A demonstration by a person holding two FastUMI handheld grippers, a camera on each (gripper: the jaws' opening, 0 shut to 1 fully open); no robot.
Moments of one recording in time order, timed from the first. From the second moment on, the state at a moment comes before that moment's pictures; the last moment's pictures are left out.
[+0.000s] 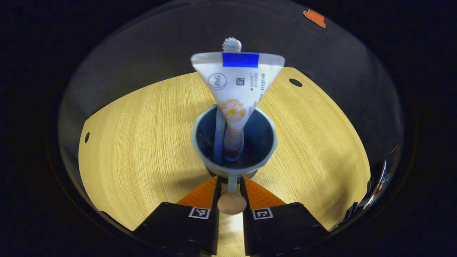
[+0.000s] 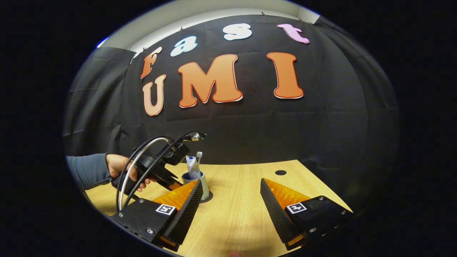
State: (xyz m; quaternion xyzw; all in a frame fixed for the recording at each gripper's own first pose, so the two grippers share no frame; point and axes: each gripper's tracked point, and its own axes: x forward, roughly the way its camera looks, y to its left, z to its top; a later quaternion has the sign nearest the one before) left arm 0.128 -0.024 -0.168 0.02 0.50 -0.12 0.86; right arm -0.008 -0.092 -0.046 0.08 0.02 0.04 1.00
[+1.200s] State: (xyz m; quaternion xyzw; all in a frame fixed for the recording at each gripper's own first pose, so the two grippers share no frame) left arm 0.063 0.135 0.036 0.03 0.03 0.02 1.00; right arm 0.015 0.010 0.013 0.04 -0.09 0.03 0.99
